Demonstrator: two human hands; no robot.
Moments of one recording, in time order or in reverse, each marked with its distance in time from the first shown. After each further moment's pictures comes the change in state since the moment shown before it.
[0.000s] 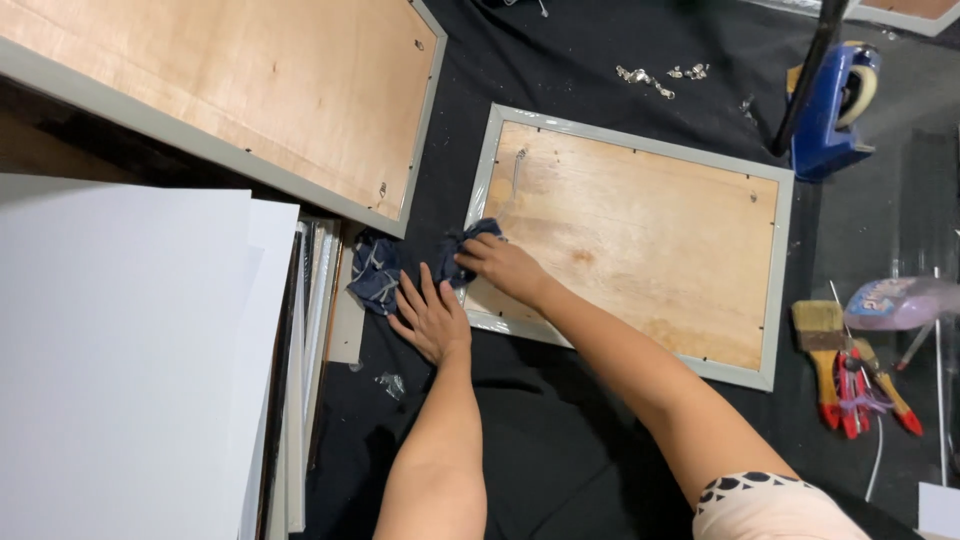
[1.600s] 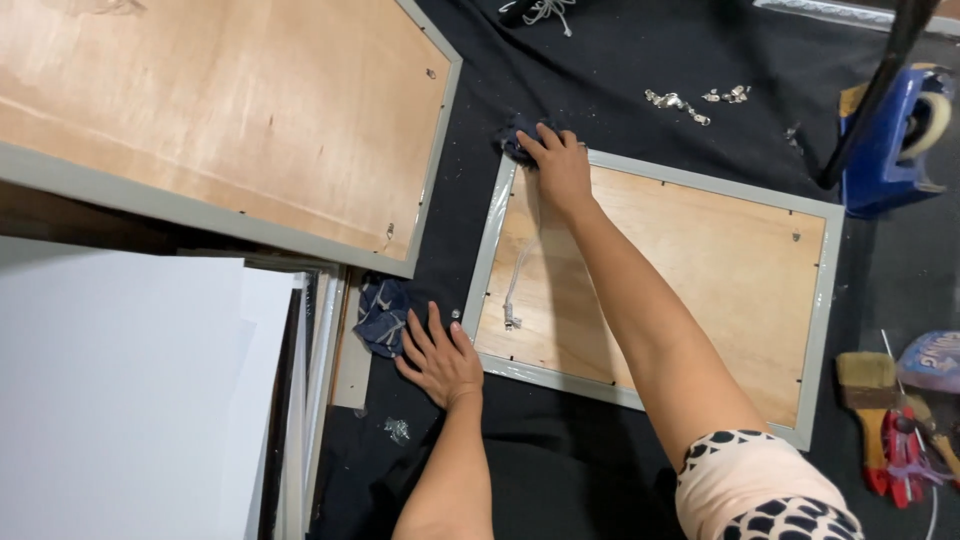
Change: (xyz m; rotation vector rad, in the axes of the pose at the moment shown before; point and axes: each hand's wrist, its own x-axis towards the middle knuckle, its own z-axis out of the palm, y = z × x) left_hand 0.011 0.009 -0.007 0.098 0.072 0.055; right_hand 0.050 0.208 0.025 -0.182 -0.052 0.665
